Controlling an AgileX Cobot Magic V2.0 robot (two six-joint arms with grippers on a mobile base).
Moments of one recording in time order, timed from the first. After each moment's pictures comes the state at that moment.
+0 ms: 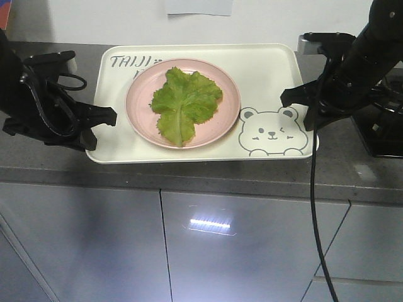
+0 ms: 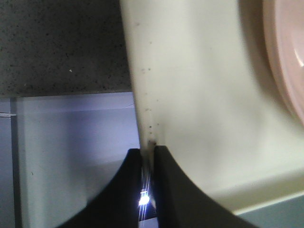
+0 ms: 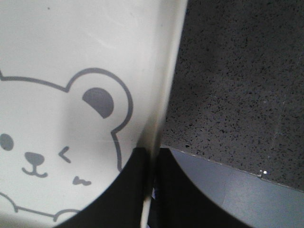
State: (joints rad) left arm -0.24 1.63 -1.46 -0.19 1.07 -0.13; right arm 0.15 1.81 -1.77 0.11 1.26 -0.03
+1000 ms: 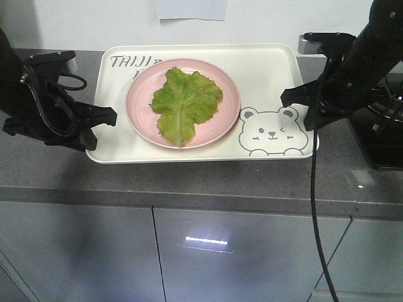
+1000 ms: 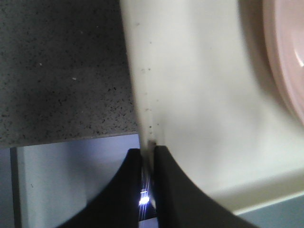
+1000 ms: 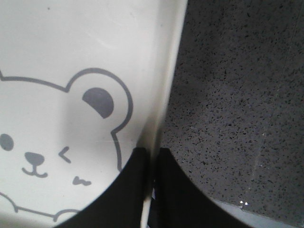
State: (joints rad) left arm -0.24 1.63 -1.46 -0.19 1.07 -0.13; right arm 0.15 1.81 -1.77 0.11 1.26 -0.03
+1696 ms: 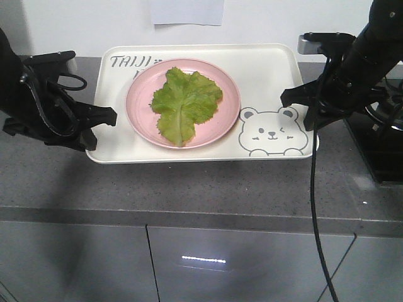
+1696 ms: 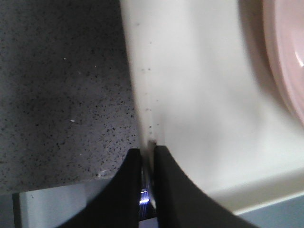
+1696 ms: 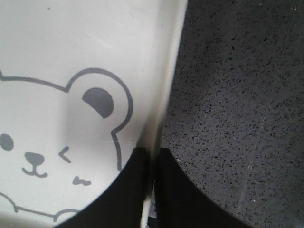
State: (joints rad) left arm -0.24 1.63 -1.46 -0.19 1.07 -0.13; right arm 0.15 1.81 -1.77 0.11 1.26 -0.03
